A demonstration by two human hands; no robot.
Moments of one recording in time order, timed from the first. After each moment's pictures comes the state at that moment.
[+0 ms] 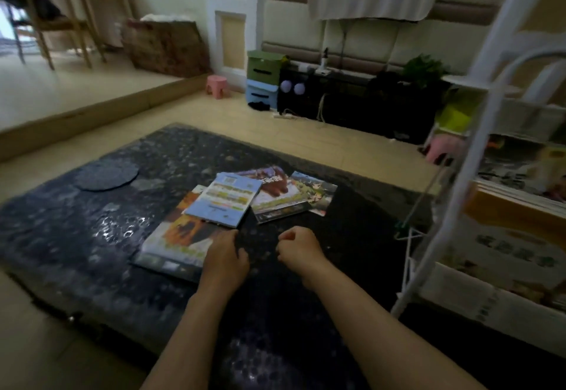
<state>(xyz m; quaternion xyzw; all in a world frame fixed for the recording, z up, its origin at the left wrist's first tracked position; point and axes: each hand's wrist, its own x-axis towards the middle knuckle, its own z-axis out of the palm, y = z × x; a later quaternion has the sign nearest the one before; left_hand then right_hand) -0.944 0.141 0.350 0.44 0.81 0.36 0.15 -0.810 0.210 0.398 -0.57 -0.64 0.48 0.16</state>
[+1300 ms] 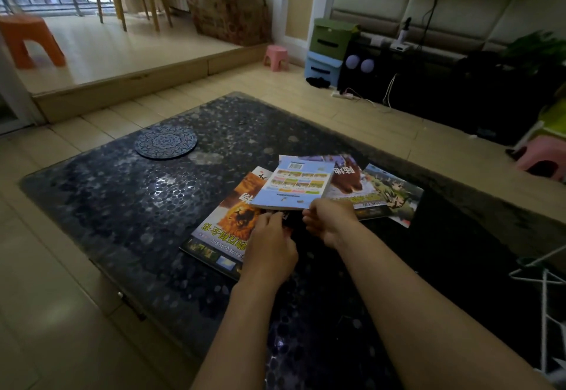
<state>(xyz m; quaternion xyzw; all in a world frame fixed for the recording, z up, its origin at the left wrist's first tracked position) -1.007 0.166 0.322 0.40 0.81 0.39 0.16 -0.948 0.288 0.364 -0.57 -0.46 0.64 0.21</state>
